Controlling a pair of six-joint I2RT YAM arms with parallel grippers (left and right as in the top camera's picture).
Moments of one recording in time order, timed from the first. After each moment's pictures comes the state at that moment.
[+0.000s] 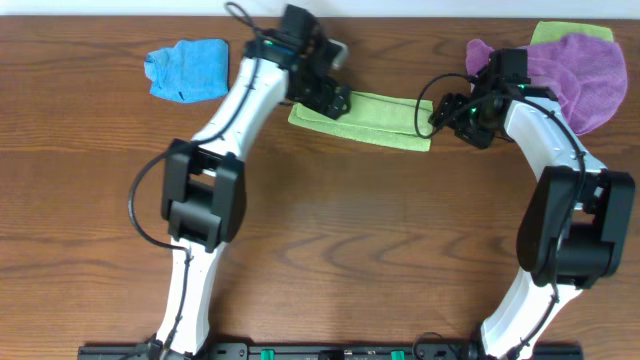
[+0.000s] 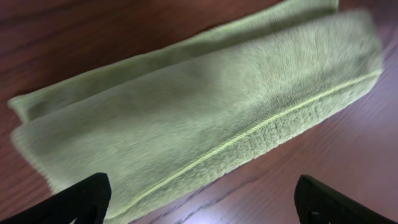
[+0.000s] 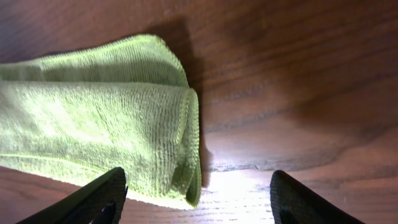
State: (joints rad) left arm -0.38 2.36 2.10 -0.91 0.38 0.14; right arm -0.07 2.02 1.46 -0.67 -0.28 0.35
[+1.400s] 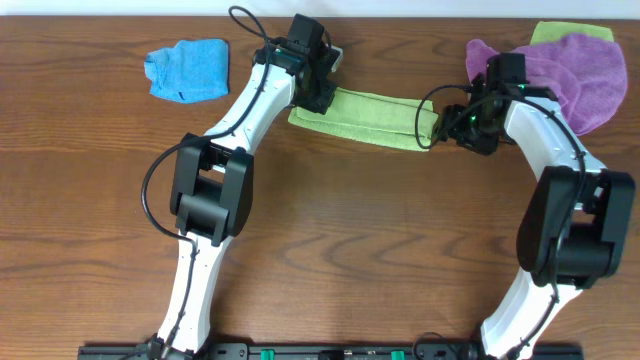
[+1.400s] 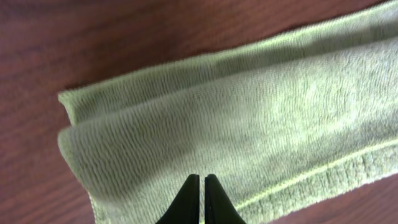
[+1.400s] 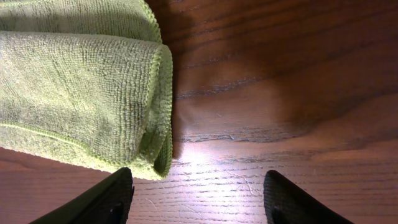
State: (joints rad) left arm -0.38 2.43 2.10 -0.85 0.23 0.05; right arm -0.07 2.02 1.46 -0.76 -0.23 0.23
